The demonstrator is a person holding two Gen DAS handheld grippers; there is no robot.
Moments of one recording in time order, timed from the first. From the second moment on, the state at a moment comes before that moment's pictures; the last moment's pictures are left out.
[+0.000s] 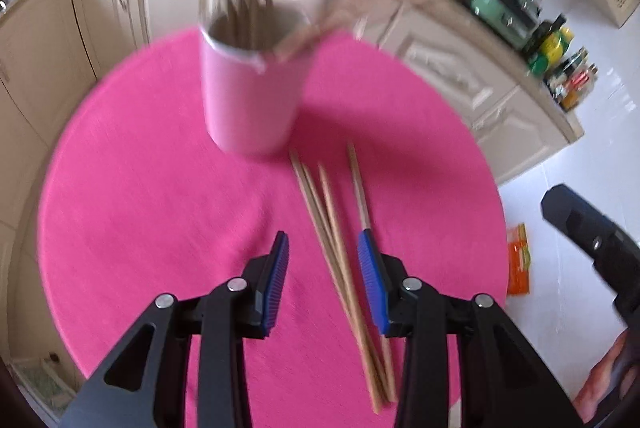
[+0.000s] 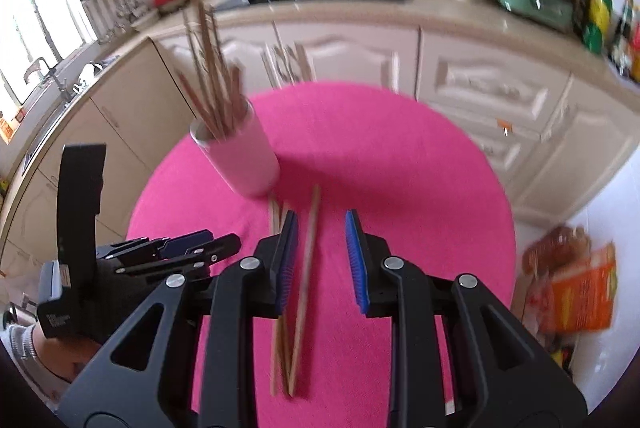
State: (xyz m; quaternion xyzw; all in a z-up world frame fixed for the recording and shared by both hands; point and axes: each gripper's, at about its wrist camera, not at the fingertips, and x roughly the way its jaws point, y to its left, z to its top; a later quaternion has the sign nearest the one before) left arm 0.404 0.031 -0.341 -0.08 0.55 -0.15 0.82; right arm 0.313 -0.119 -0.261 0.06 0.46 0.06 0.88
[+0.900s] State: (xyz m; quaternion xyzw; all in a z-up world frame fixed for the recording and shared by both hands) left arm 0.408 0.025 -0.395 -0.09 0.64 -0.14 0.75; right arm 0.319 -0.133 -0.338 0.08 0.57 0.08 0.81
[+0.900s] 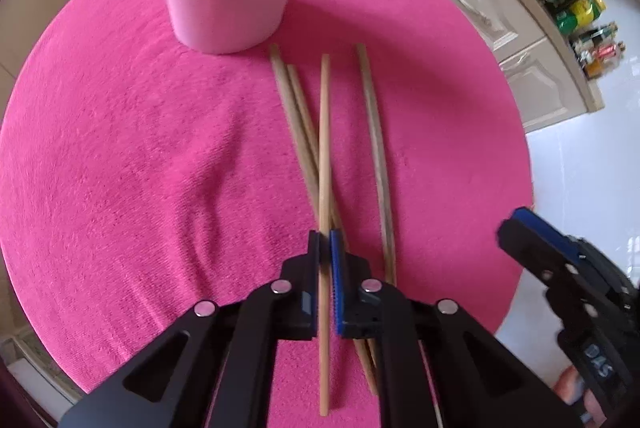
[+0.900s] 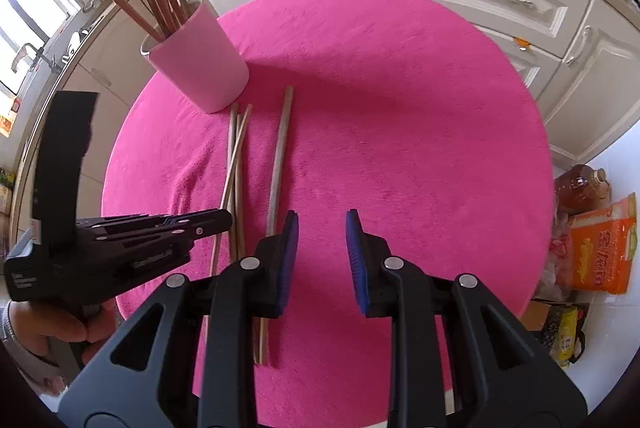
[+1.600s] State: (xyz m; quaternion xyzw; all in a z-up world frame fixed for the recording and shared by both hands) left arm 0.405 0.102 -0.369 -0.07 0.63 -0.16 0.75; right arm 0.397 -0.063 -0.393 0.03 0.66 0.07 0.75
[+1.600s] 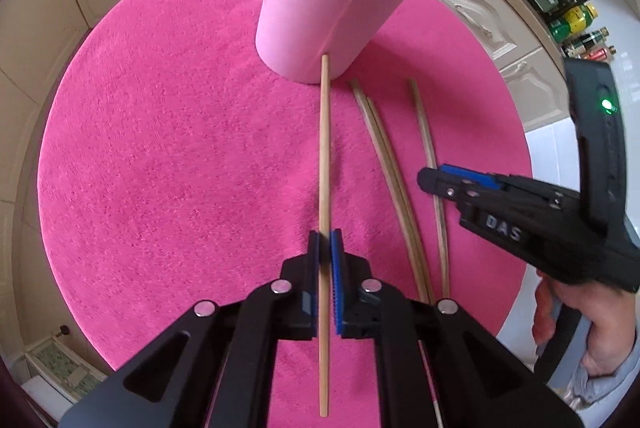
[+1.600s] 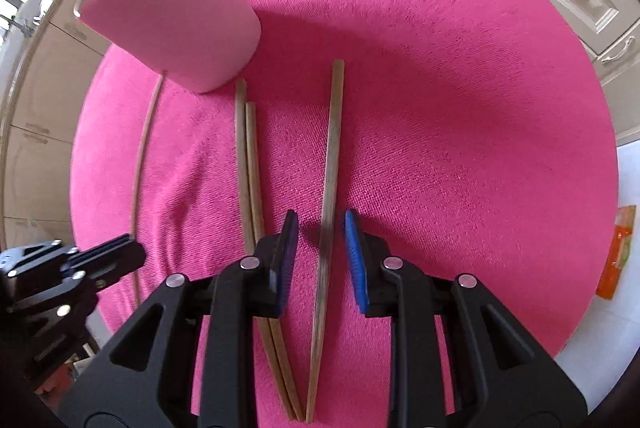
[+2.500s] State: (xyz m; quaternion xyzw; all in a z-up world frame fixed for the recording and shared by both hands) left arm 0.365 0.156 -0.264 -0.05 0.47 -0.36 0.80; right arm 0.350 -0.096 -0.245 0.21 0.45 0.05 0.87
